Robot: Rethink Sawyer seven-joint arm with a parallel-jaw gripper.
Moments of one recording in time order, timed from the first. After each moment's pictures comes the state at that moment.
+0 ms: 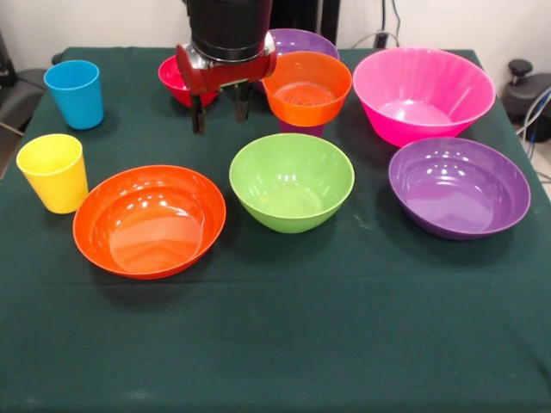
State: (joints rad) arm -0.72 -0.59 0.68 1.56 -0.82 1.00 1.56
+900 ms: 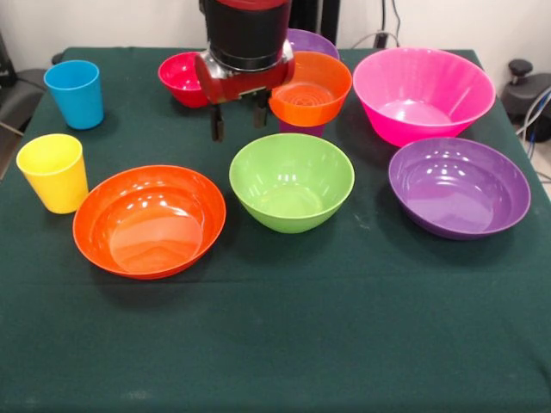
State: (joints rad) arm -0.68 -0.56 0.67 1.54 -0.78 0.98 1.56
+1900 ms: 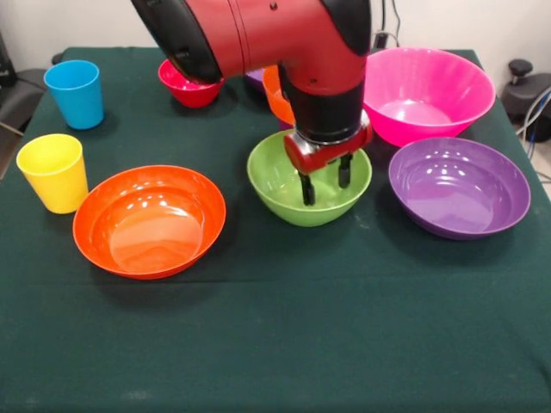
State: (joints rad) arm -0.59 -0.33 0.66 1.46 -0.77 0.78 1.56
